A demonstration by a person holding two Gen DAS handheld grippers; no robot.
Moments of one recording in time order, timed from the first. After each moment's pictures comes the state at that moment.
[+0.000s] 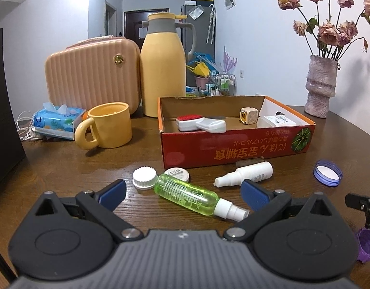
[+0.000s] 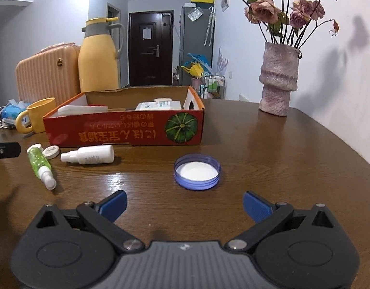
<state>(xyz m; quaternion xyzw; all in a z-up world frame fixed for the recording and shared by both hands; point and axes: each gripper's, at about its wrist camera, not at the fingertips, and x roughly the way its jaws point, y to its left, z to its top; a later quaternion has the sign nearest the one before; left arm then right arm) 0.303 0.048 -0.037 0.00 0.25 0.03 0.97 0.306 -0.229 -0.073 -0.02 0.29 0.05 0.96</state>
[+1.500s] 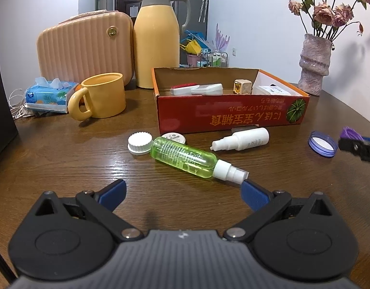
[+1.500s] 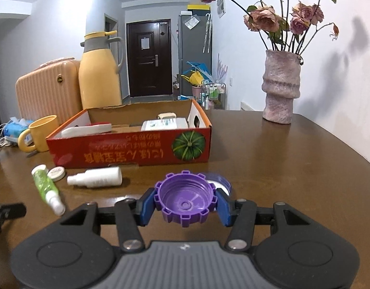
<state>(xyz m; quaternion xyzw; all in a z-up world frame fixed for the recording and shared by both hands) 0.293 0.056 -0.058 0.00 0.31 0.00 0.95 0.324 -0.218 -0.057 0.00 0.26 0.05 0.96</state>
